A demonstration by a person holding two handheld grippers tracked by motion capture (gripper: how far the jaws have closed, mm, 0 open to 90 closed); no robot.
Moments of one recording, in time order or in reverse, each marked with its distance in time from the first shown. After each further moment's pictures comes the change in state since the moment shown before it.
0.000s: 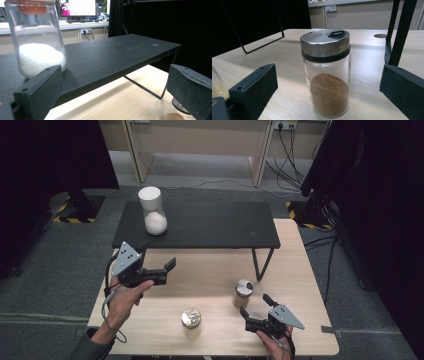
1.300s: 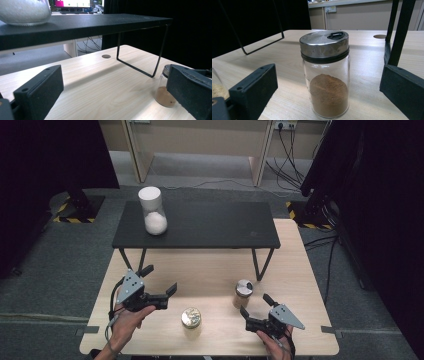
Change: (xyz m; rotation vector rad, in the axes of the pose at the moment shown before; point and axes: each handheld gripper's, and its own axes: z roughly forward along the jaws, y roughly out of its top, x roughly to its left) left arm -0.013 -0.069 -0.016 0.033 -0.036 -0.010; right arm 0.000 0.000 0.000 -0.007 -0.001 0.003
